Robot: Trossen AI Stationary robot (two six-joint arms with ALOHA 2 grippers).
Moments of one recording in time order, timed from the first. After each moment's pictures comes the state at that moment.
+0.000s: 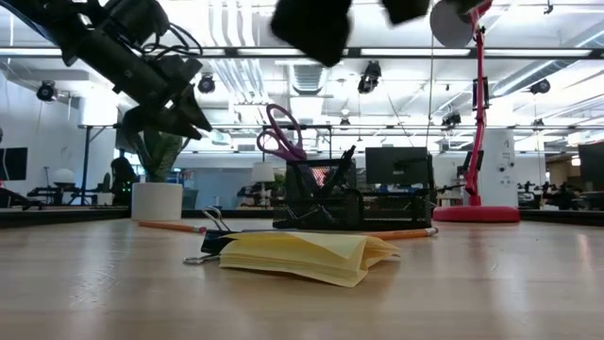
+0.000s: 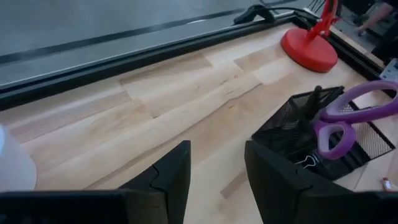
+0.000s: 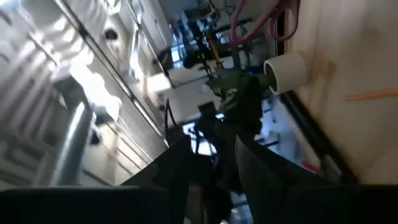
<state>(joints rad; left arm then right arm) 0.35 0.90 0.52 -0.13 -0.29 -0.52 0.49 2.23 1.44 1.57 1.57 1.20</state>
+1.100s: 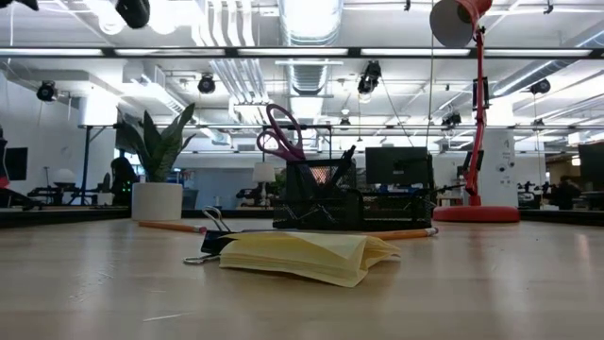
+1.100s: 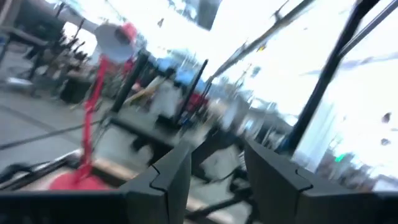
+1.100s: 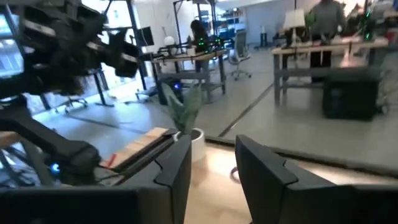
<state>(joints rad) 0.20 0.50 0.58 0.21 0.12 -0.52 0.60 2.06 1.45 1.57 1.57 -0.75</state>
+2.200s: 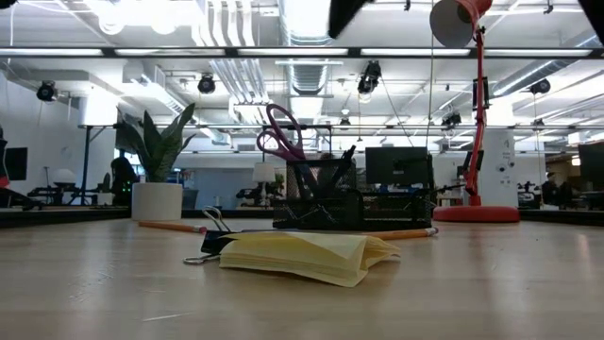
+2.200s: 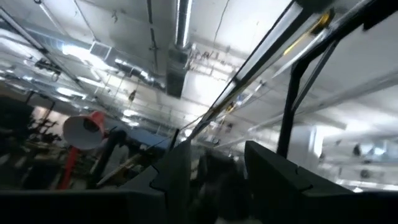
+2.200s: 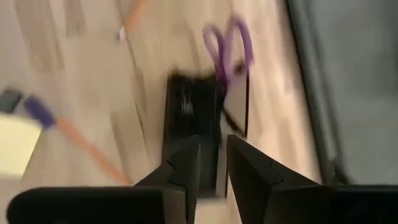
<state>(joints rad) 0.20 0.54 0.58 0.54 0.12 -0.44 0.15 2.04 2.31 -1.53 0.41 0.27</state>
